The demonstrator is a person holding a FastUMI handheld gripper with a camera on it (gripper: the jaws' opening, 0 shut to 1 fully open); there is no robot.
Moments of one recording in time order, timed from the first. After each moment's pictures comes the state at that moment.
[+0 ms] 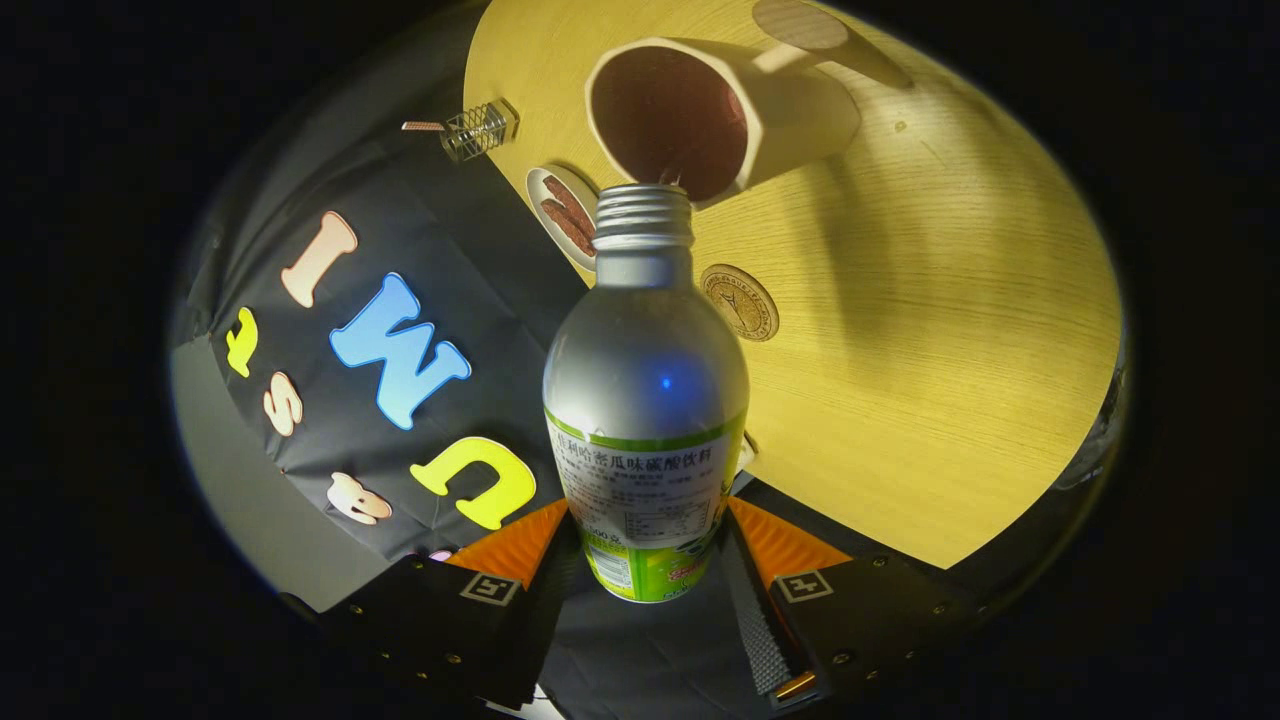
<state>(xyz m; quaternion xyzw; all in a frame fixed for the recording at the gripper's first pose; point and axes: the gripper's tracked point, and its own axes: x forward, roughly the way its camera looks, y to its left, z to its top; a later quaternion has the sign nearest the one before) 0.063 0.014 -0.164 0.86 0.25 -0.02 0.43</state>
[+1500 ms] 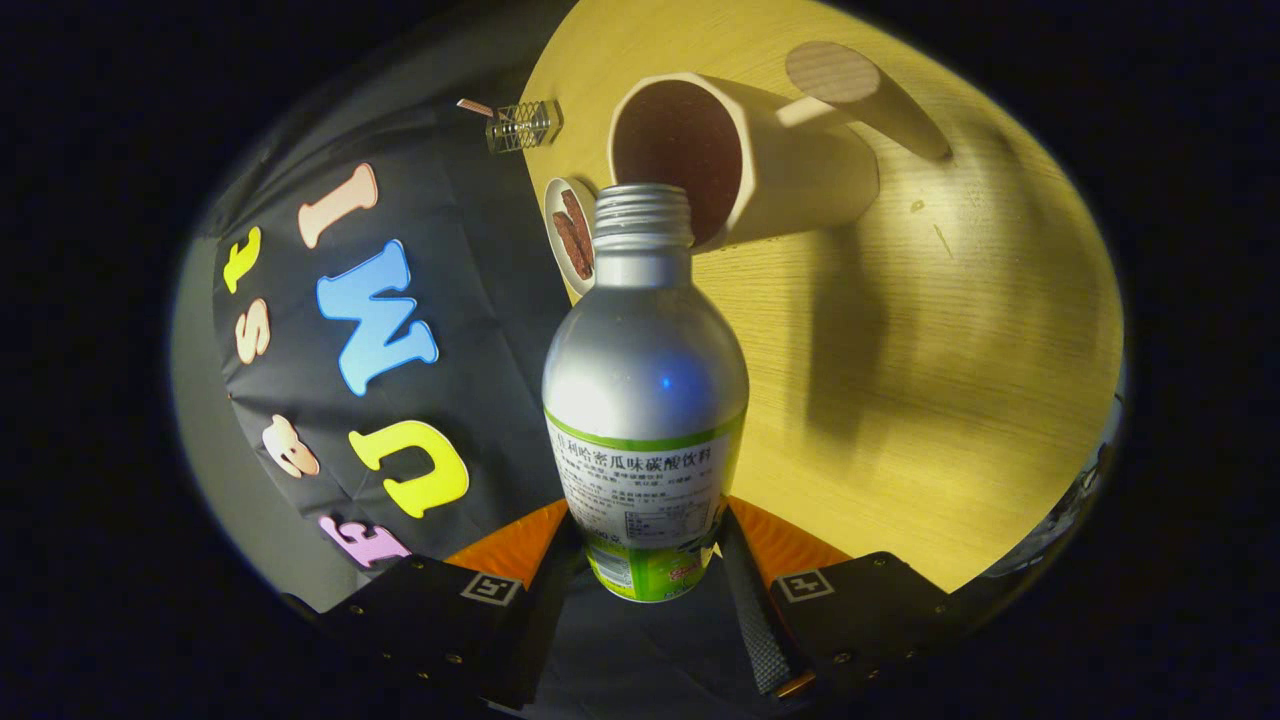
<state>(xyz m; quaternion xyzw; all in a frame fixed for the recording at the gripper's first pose) 0.048 0.029 -0.216 0.77 0.27 -0.07 0.58</state>
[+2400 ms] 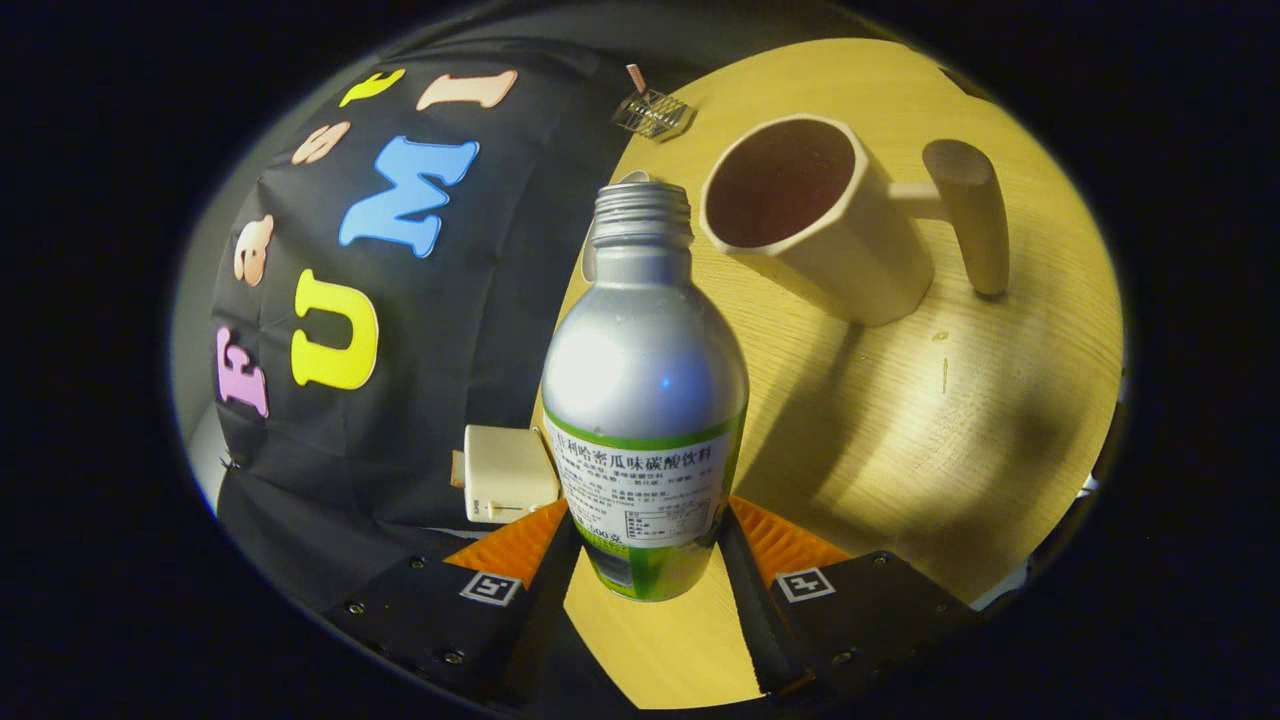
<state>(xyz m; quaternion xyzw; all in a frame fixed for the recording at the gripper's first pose) 0.026 0.028 -0.268 0.53 0.32 -0.09 0.78</state>
